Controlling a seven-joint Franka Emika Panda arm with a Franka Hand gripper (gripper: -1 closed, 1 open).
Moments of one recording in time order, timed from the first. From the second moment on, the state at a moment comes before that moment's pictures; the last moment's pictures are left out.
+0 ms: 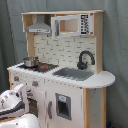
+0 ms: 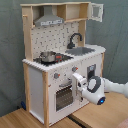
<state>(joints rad) -0.85 -1.47 1.67 -2.26 -1.12 2.92 1.79</state>
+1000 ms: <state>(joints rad) -0.72 -1.46 1.66 -2.35 -1.08 2.91 1.79</state>
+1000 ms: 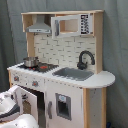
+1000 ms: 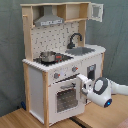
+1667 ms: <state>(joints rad) -0.62 -1.42 1.69 -2.37 -0.96 2.82 1.72</state>
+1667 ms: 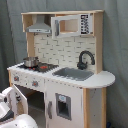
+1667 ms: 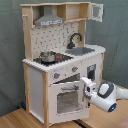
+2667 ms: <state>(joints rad) -0.57 -1.36 1.74 -2.31 -0.76 2.64 1.55</state>
